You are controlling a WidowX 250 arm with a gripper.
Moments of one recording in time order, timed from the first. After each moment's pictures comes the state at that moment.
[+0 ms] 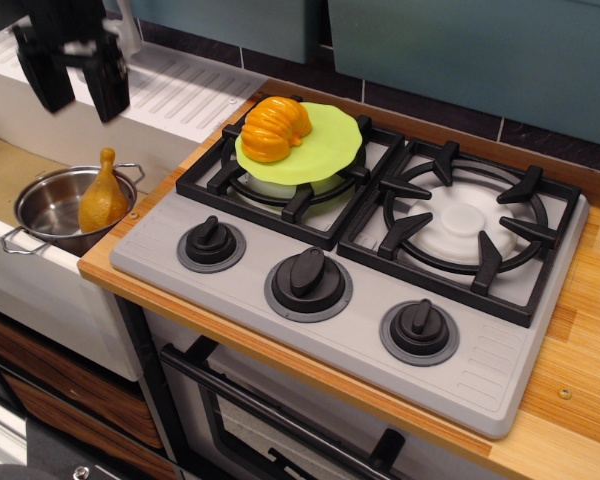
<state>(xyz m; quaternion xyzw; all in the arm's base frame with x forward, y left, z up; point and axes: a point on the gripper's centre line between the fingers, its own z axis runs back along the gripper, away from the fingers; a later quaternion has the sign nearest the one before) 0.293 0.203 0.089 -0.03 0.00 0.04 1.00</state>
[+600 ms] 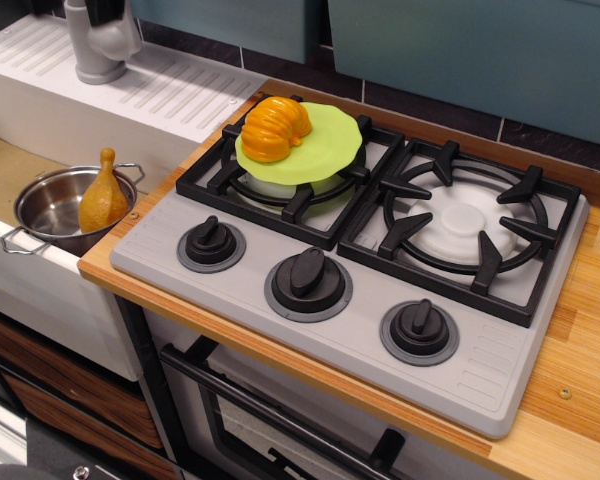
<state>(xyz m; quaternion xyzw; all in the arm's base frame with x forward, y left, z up) 0.307 0.195 0.158 0.01 0.04 0.03 1.00</state>
